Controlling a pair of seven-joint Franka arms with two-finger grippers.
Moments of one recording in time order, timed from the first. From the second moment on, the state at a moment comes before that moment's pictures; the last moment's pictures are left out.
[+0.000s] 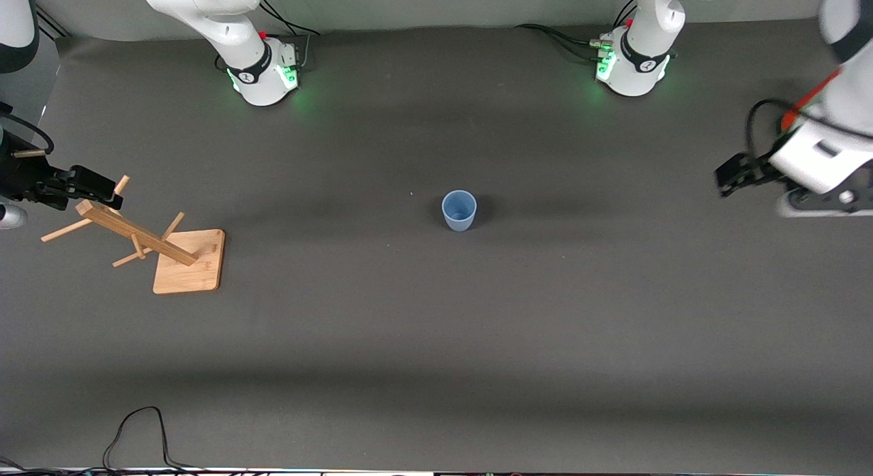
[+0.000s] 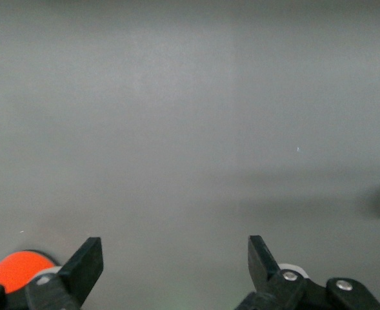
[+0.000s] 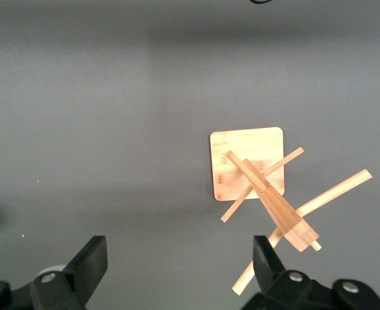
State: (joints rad) left arm -0.13 -0.01 0.03 -1.63 0.08 1.57 -0.04; right arm -0.03 0.03 -0.02 -1.61 0.02 1.63 -0.04
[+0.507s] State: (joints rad) left arm -0.13 -0.05 0.04 -1.62 0.01 1.56 -0.03; right arm -0.03 0.03 -0.02 -1.61 0.02 1.63 -0.06
